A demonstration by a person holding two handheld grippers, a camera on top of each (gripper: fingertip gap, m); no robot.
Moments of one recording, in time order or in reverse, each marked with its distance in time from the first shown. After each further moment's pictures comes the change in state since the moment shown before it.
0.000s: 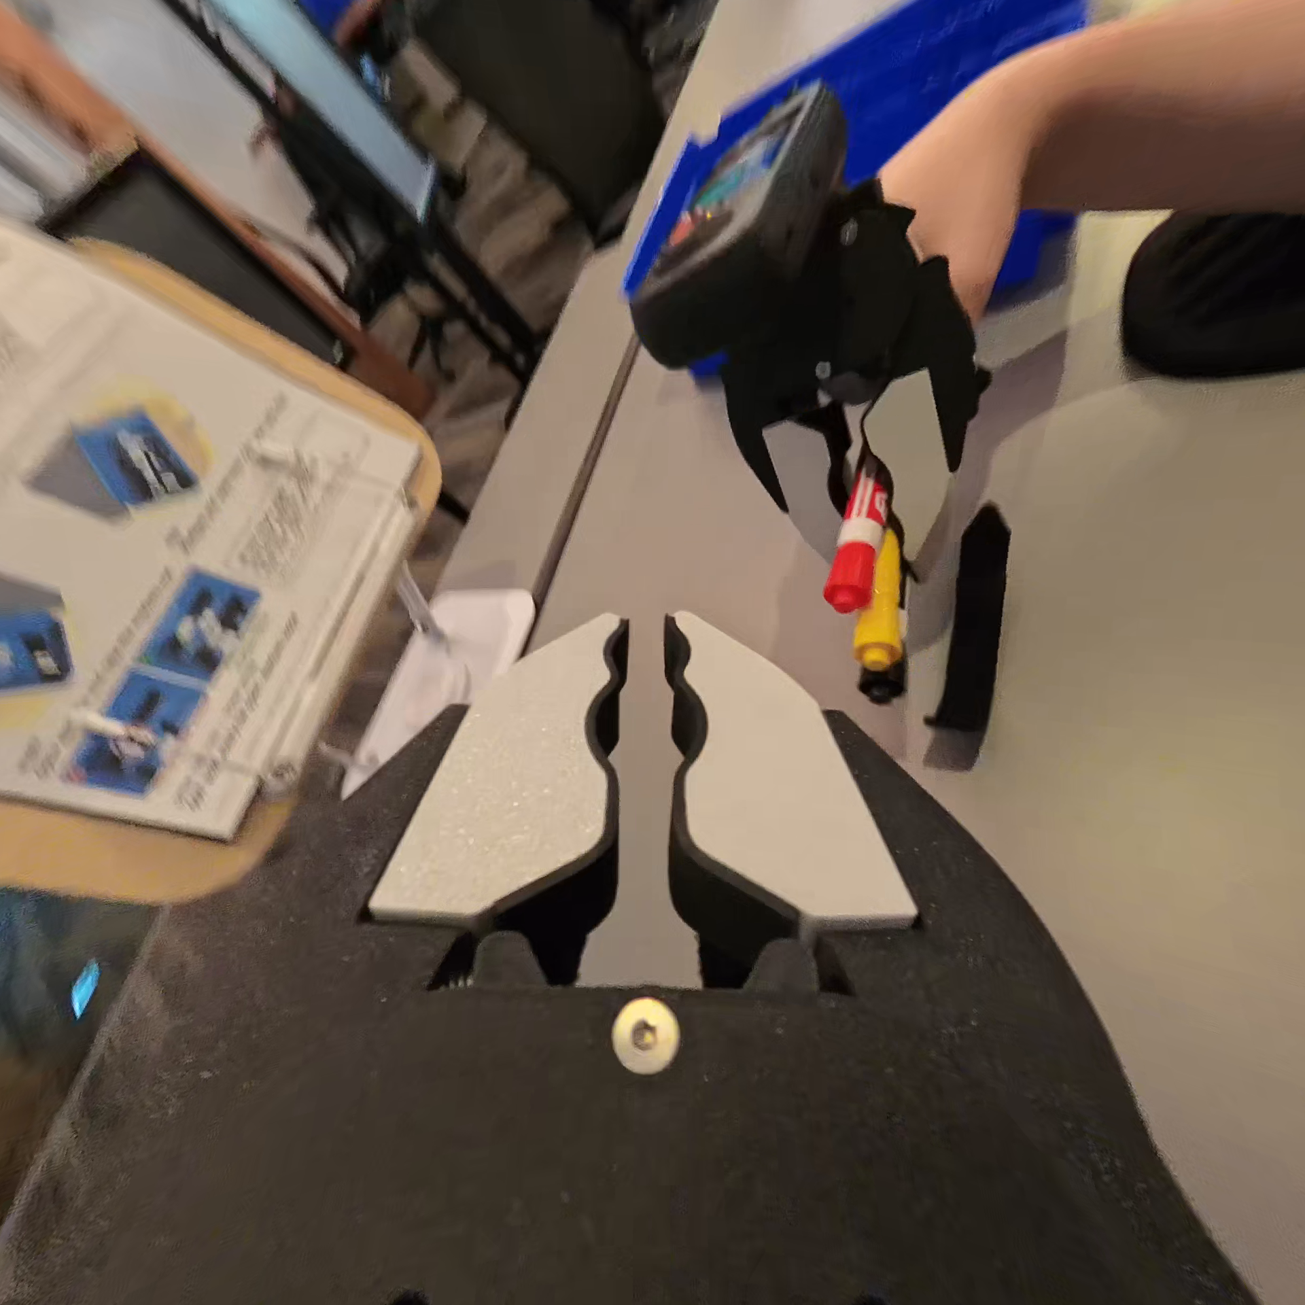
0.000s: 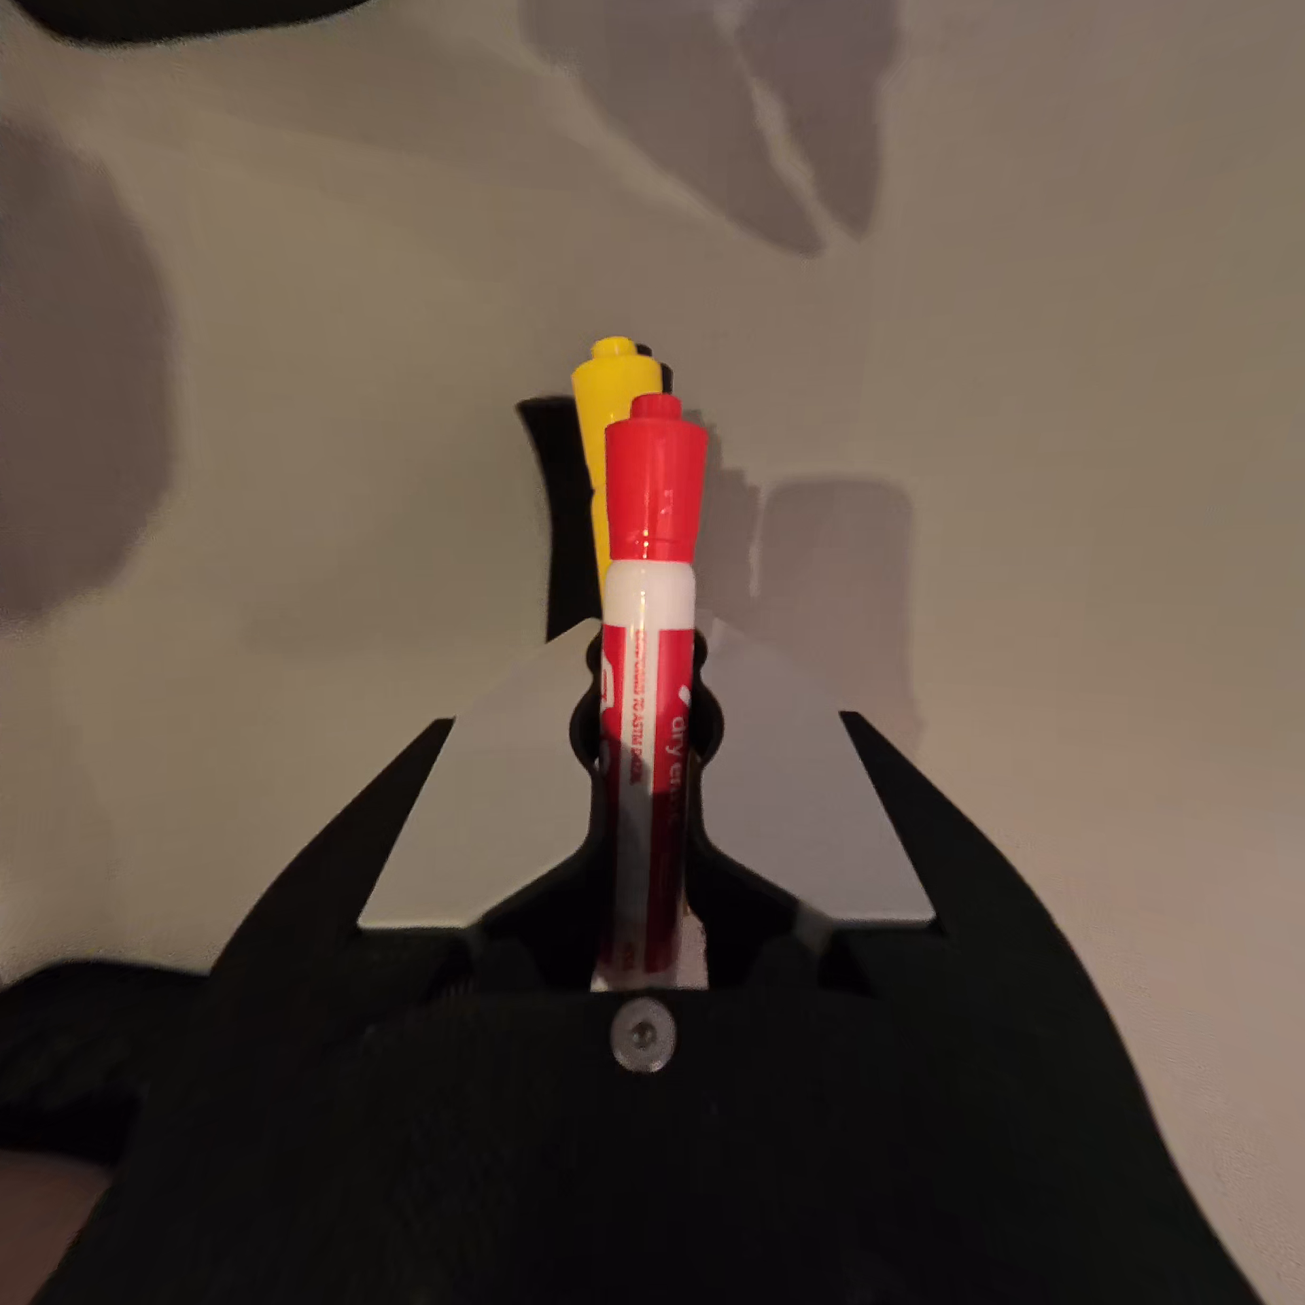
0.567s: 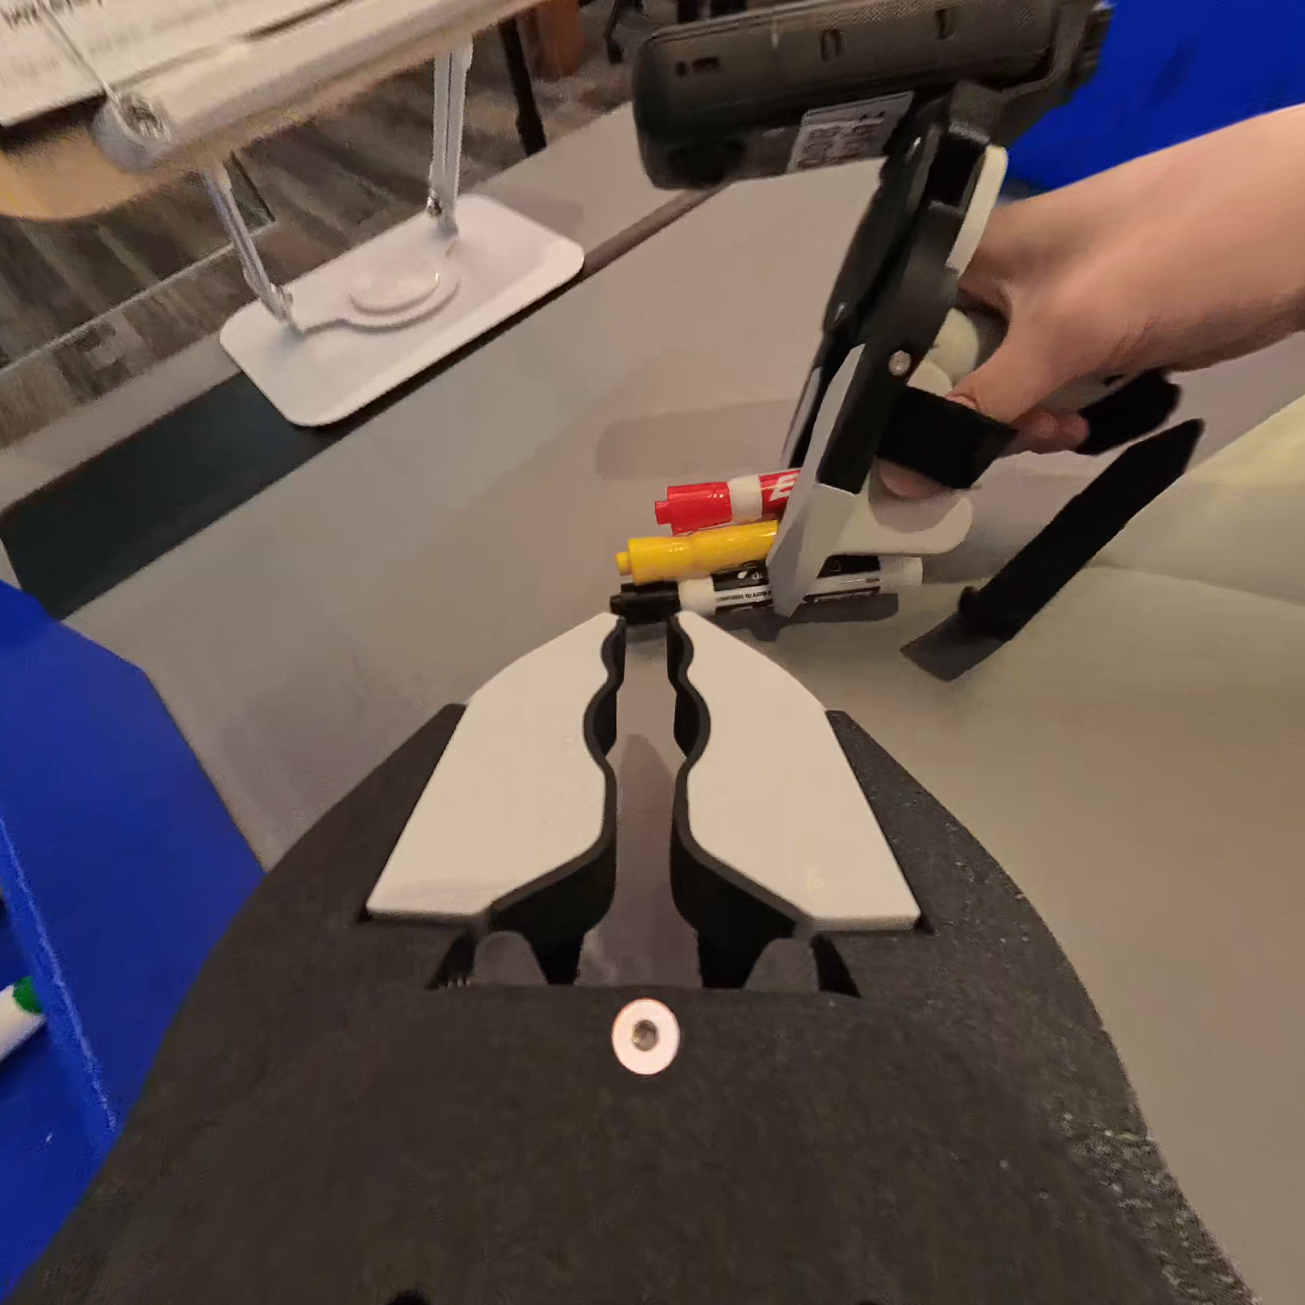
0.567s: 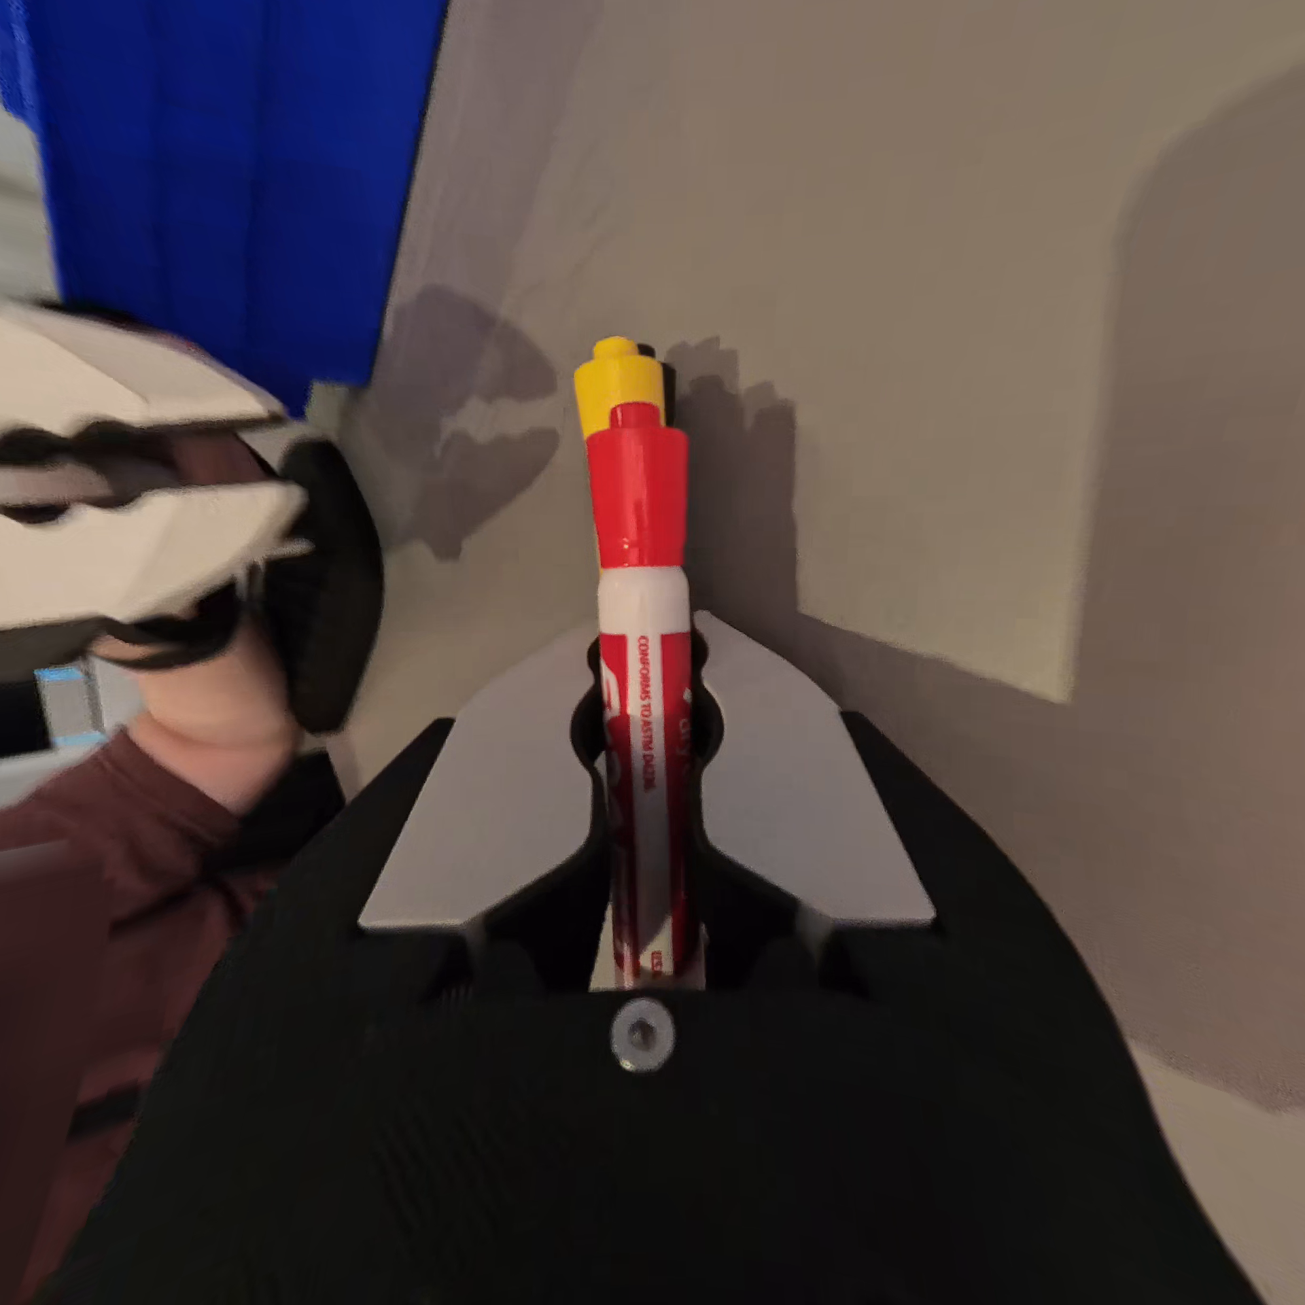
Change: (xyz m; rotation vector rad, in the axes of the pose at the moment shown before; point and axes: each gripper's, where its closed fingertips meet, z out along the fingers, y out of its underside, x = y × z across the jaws) left arm 0.029 0.121 -0.008 -0.209 -0.220 -0.602; right arm 0.044 -0.062 0.077 0.179 -0.181 0.910
